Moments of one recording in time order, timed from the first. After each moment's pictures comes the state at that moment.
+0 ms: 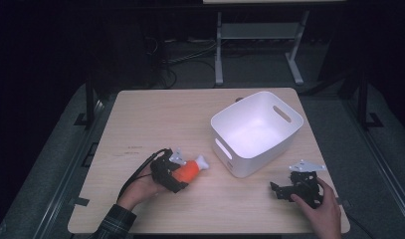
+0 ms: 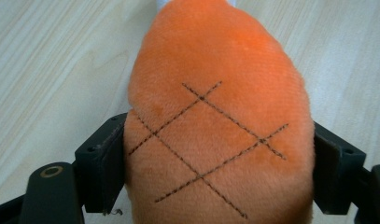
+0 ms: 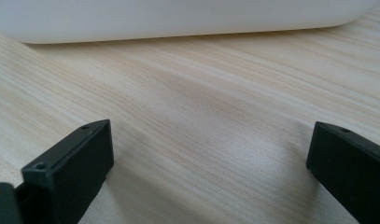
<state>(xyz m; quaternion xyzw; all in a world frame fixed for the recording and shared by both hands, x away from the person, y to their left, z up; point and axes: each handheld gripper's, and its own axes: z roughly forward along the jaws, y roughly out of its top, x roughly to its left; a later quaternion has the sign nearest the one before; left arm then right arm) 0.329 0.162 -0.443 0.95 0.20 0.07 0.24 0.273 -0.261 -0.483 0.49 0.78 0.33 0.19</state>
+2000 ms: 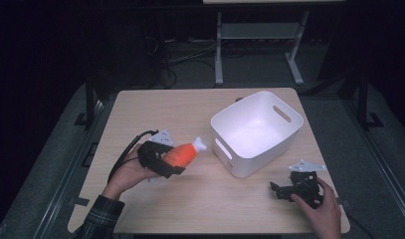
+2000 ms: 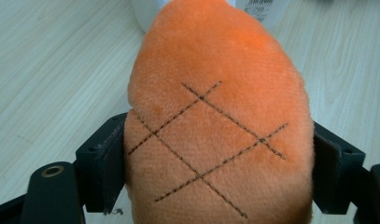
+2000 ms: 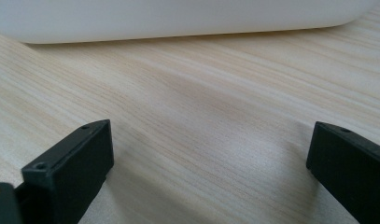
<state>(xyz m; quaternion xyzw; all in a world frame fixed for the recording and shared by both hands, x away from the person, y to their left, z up) 0.340 0.182 -0.376 0.92 0.21 0.05 0.34 0.273 -0.261 -0.483 0.49 0.78 0.33 0.19</state>
